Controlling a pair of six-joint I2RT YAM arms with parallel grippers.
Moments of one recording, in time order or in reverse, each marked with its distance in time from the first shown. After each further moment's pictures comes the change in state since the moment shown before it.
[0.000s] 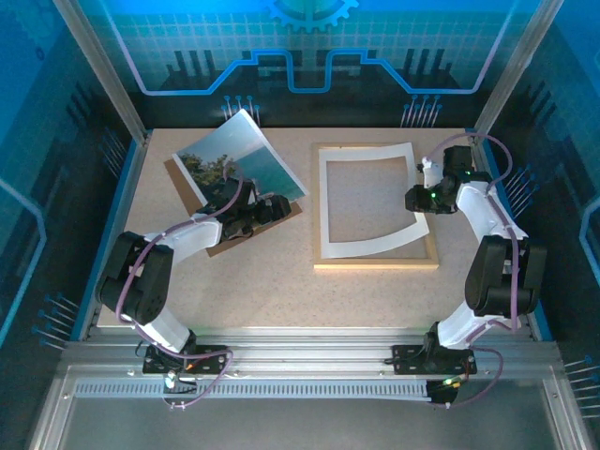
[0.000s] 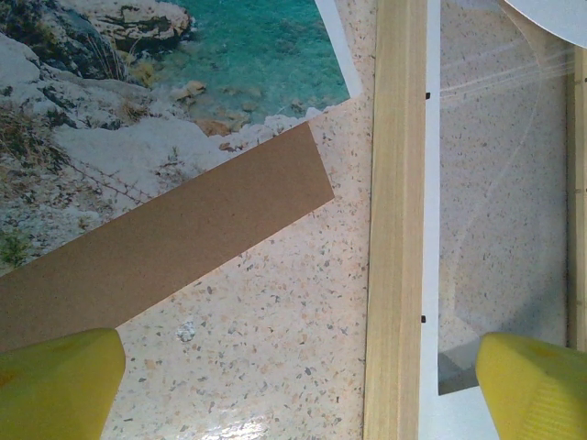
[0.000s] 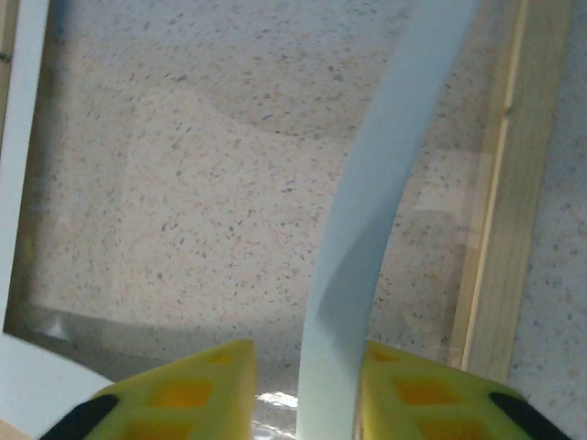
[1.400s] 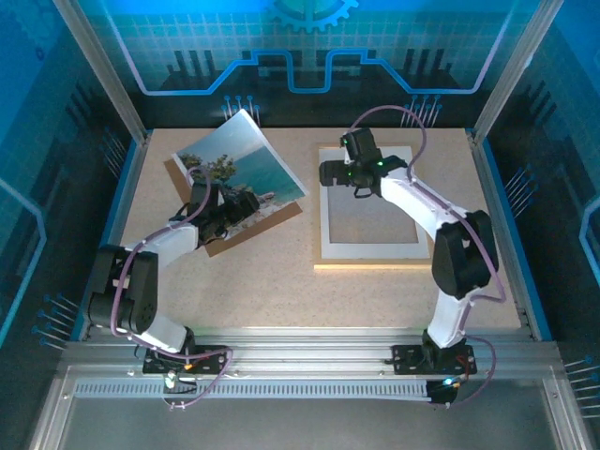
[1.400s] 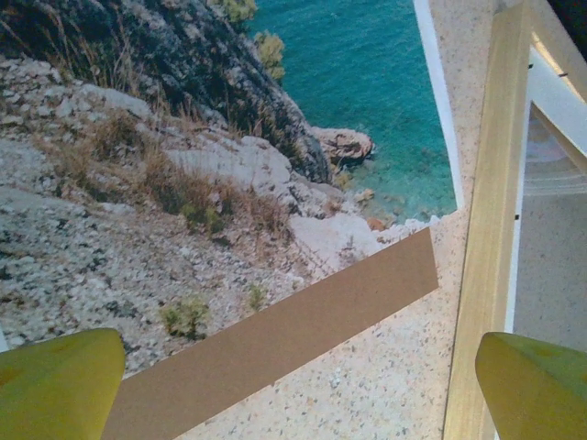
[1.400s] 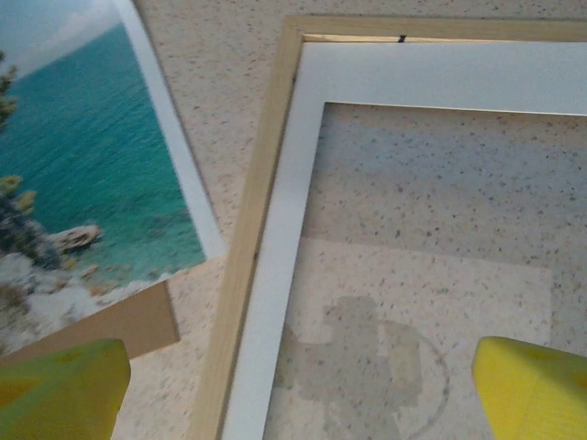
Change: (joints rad) left arm 0.206 -0.092 -0.124 0.055 -0.027 -0.011; right arm 0.534 0.237 0.297 0.241 0.382 0.395
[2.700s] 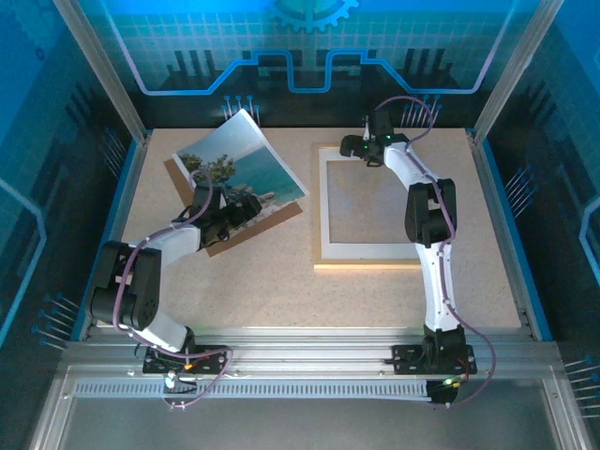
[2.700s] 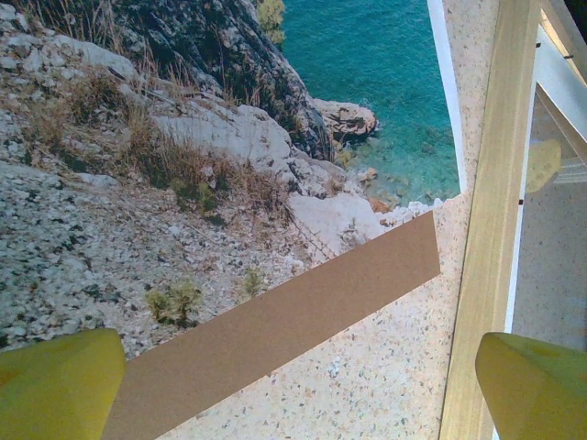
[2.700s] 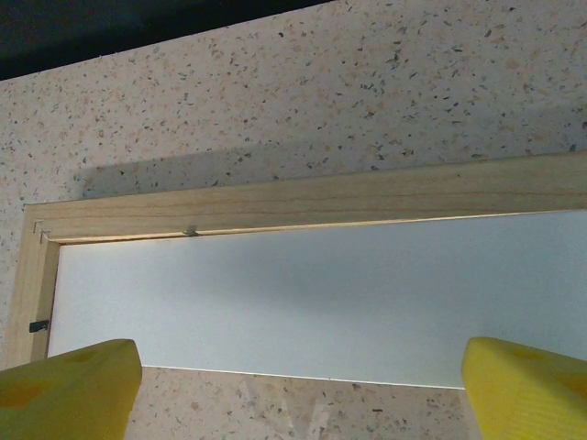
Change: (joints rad) left arm -0.010 0.026 -0.025 0.035 0.034 -0.024; right arm -0.248 0.637 0.647 -0.016 -0.173 0.028
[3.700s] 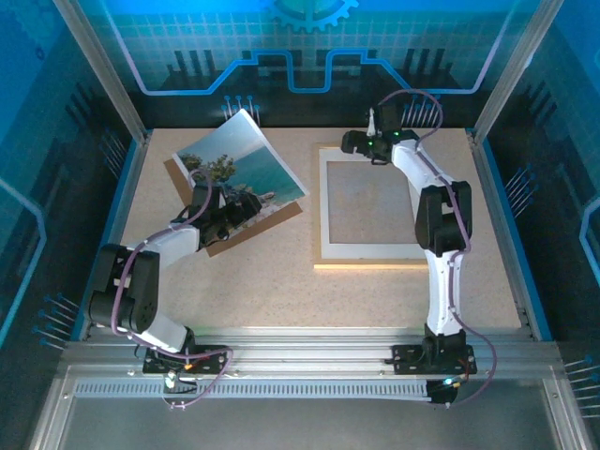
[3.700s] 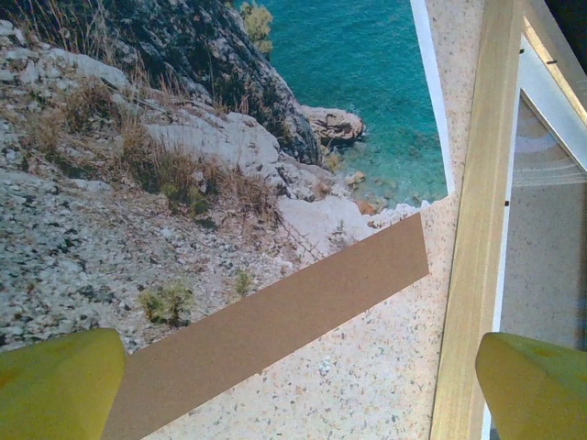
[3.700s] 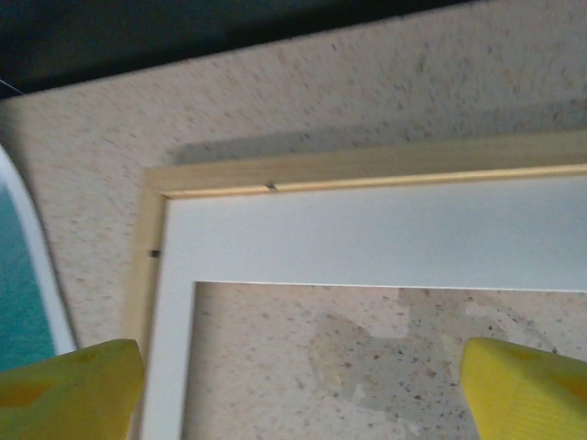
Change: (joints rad) left arm 0.000 -0.023 -0.001 -0.003 -0.001 0.002; right arm 0.013 -0.231 -0.188 -0.001 -0.039 -0.006
